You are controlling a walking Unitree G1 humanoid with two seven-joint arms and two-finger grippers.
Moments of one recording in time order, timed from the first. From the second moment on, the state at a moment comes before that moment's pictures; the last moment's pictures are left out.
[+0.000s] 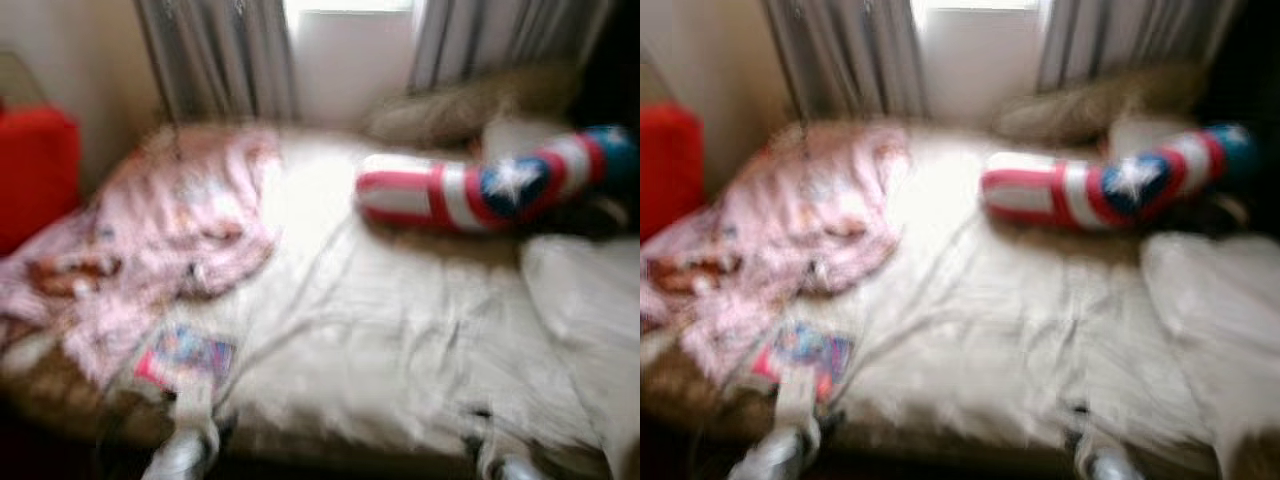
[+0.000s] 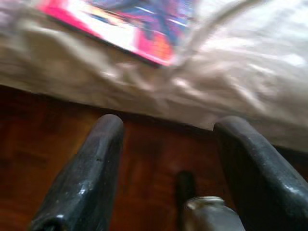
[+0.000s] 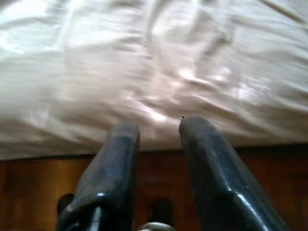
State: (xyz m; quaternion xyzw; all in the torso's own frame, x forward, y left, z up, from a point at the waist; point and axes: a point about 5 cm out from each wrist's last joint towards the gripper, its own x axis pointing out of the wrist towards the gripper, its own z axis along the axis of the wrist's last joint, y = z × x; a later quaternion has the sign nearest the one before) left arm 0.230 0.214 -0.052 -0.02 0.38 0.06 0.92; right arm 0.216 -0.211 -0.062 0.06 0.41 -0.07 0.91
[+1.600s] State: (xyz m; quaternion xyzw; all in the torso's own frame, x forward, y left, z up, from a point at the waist) left arm 0.239 0.202 -0.049 -0.04 0.36 0.05 0.93; right arm 0.212 -0.227 -0.061 0.06 0.41 -0.07 0.91
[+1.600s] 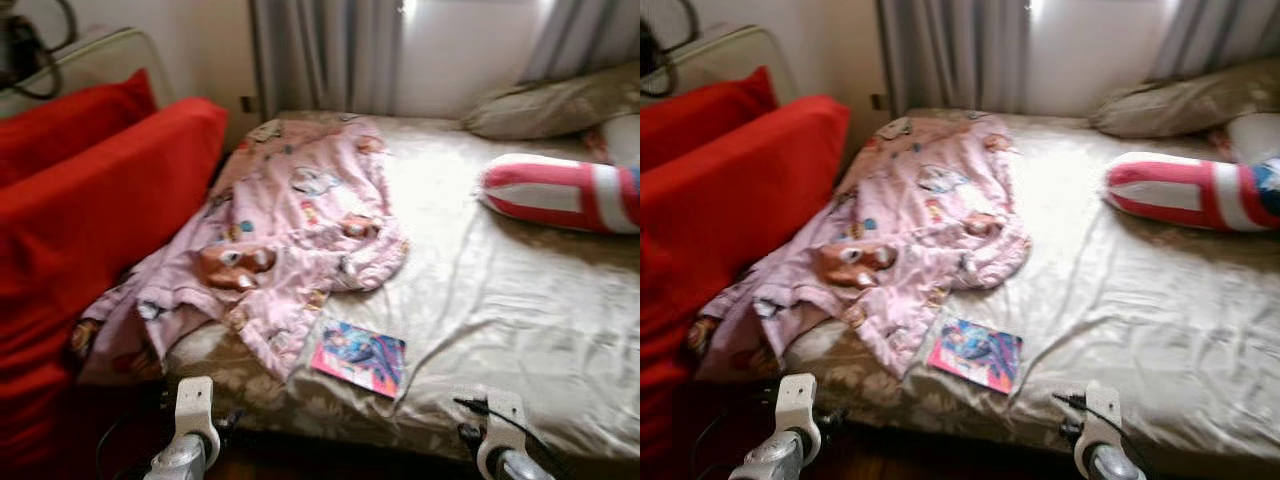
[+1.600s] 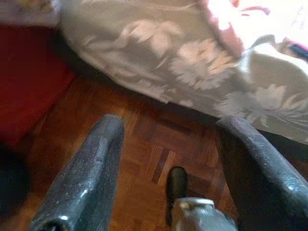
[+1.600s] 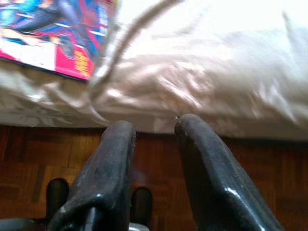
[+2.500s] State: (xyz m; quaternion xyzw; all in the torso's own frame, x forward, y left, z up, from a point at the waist) left arm 0.235 0.204 -0.051 -0.04 0.37 0.05 0.93; right arm 0.213 -0.224 -0.061 0.07 0.40 -0.07 0.91
